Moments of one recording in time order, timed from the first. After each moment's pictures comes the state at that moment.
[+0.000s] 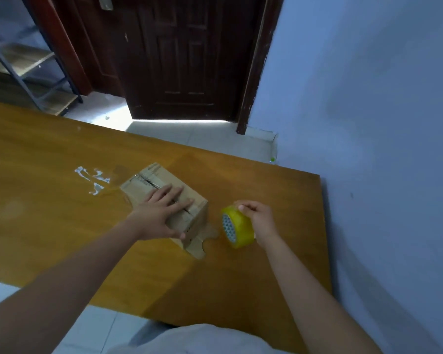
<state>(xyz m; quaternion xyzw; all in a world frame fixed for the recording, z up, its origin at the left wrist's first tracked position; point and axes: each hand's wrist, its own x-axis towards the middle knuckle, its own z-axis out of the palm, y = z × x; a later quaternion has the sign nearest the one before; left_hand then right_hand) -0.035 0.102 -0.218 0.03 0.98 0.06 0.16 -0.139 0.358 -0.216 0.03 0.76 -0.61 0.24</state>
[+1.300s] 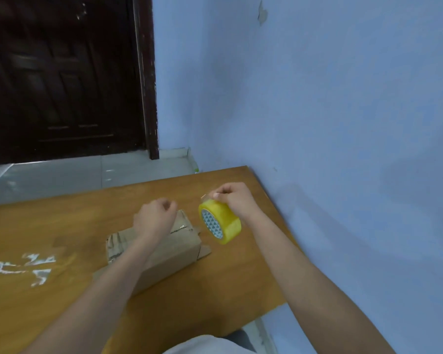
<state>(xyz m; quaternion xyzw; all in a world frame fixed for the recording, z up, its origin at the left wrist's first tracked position) -0.073 0.118 -0.149 -0.11 0.94 0.33 0.02 -0.090 0.306 -0.114 0.06 0.84 -0.53 0.05</state>
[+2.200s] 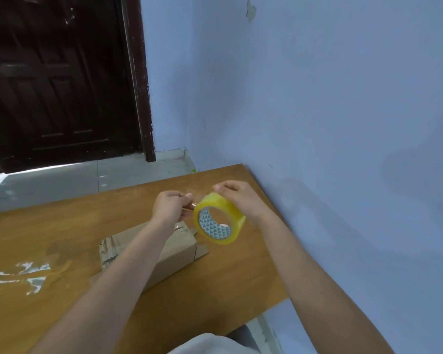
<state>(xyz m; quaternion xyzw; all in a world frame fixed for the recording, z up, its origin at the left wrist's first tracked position) -0.083 0.159 -0.121 -0.15 0.72 0.66 0.14 -0.070 0.331 -0.093 0.03 0.83 -0.55 0.08</state>
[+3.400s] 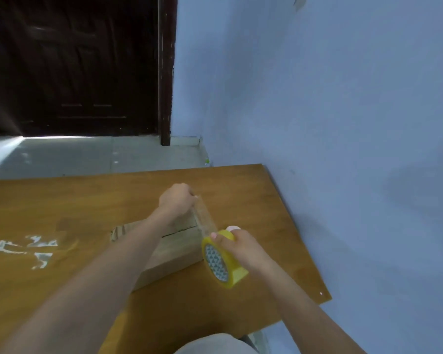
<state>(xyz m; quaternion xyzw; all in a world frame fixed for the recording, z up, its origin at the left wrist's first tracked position) -0.143 0.132 -0.172 -0.03 0.95 0.27 0.15 -0.039 0.301 -0.161 0.06 0.87 -0.43 0.22</state>
